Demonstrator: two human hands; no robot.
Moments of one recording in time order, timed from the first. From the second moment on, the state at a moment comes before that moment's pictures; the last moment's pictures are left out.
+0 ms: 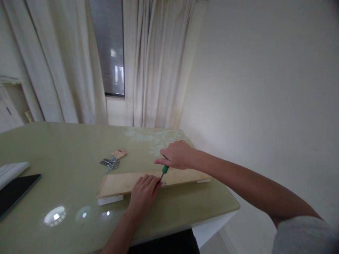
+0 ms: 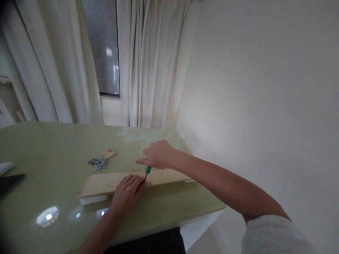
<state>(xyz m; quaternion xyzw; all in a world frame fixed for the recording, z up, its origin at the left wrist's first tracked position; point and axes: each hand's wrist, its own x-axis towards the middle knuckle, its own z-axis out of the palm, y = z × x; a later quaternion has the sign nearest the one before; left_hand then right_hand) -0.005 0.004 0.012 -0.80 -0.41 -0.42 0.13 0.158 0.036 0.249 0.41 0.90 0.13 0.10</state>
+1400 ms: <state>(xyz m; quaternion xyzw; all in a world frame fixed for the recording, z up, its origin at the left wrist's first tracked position) -0.001 0.003 0.010 -0.78 -0.44 -0.43 0.11 0.153 0.029 0.263 0.39 0.91 0.09 0.12</state>
